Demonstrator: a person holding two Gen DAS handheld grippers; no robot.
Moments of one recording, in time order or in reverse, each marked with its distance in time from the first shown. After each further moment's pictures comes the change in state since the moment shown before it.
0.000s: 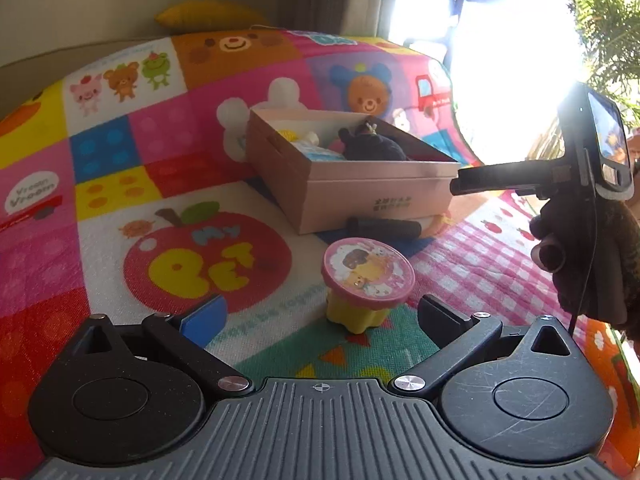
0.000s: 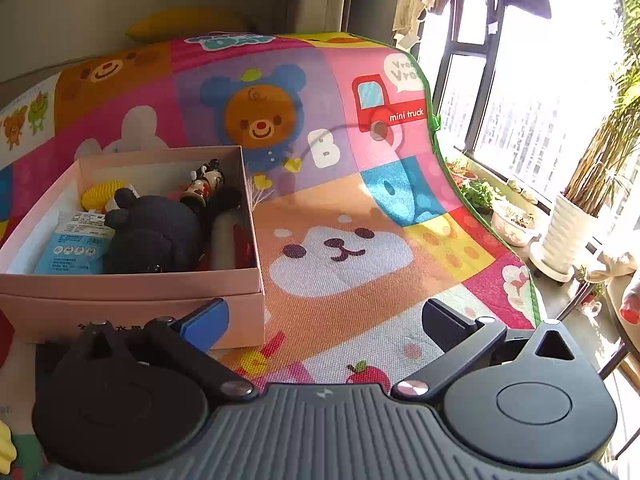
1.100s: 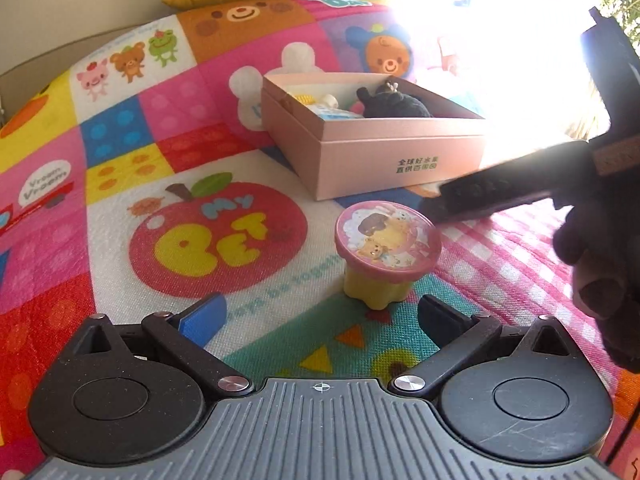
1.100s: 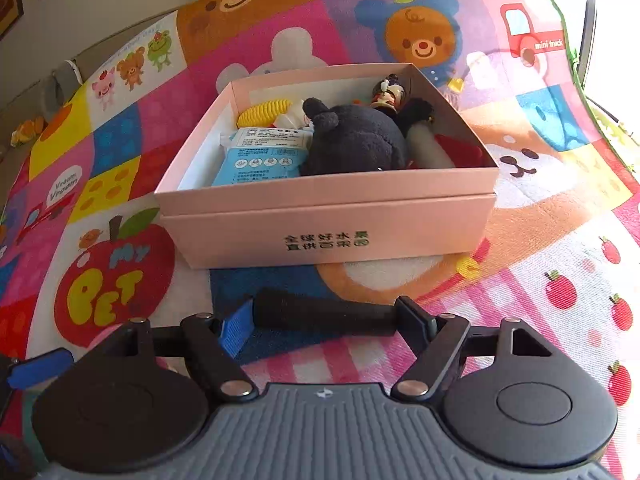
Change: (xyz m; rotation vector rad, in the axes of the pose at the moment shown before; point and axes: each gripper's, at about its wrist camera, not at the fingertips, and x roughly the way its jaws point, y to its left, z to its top) left arm 0.018 -0.007 -0.003 0.024 0.102 0.104; right arm -0.014 0.068 -0.023 -0.027 0.231 0.338
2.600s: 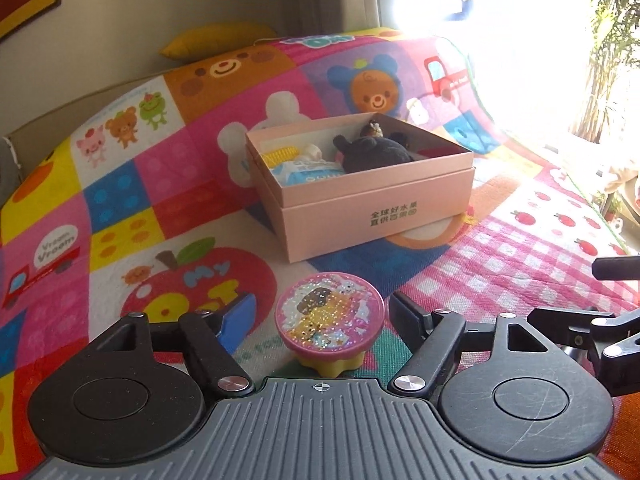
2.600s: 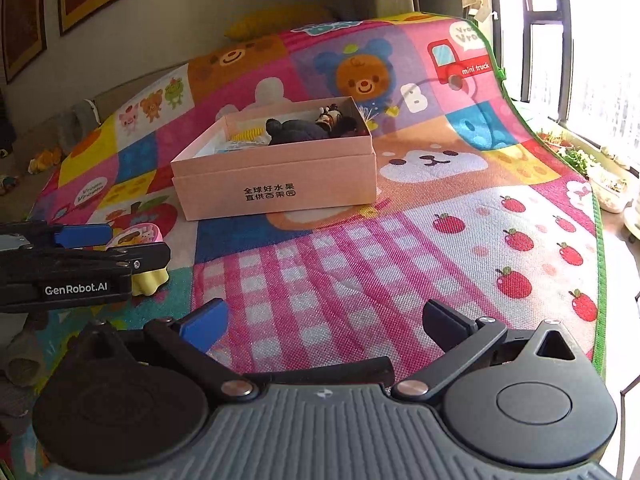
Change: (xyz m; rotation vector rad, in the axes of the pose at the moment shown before) left arm 0.000 -0.048 0.022 0.081 -0.100 0.092; right arm -0.086 -0.053 -0.090 0.007 -0.207 0.016
